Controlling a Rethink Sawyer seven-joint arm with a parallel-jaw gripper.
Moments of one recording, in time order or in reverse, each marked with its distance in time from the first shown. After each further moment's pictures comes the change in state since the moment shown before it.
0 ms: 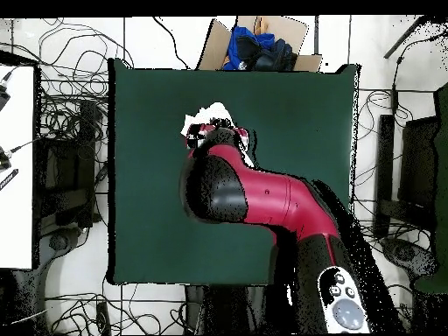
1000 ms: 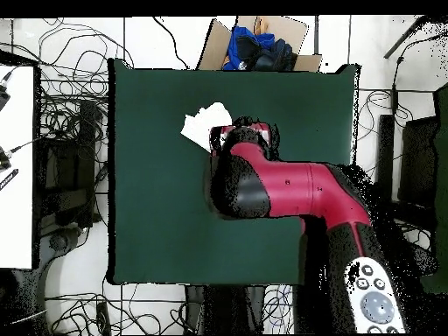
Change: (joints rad) arm -0.117 0.000 0.112 -0.073 -0.280 0.079 -0.021
